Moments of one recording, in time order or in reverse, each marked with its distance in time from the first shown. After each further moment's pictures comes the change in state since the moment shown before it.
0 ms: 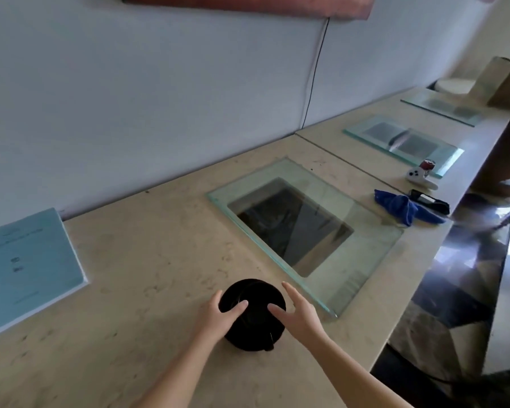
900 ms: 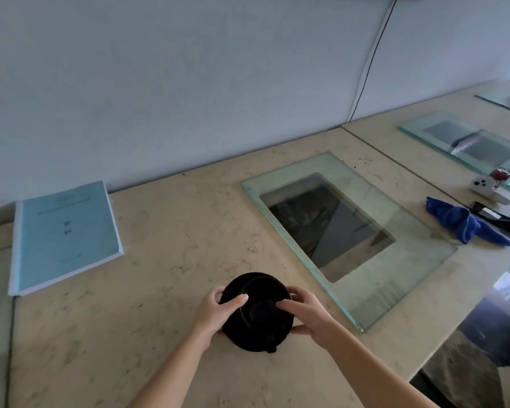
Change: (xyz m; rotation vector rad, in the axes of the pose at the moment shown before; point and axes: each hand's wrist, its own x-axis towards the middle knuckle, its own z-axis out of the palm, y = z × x) left_hand -0.011 -0.018 -0.025 -0.265 0.136 -0.149; right_hand 0.033 -0.020 0.008 0.423 -0.392 0.265
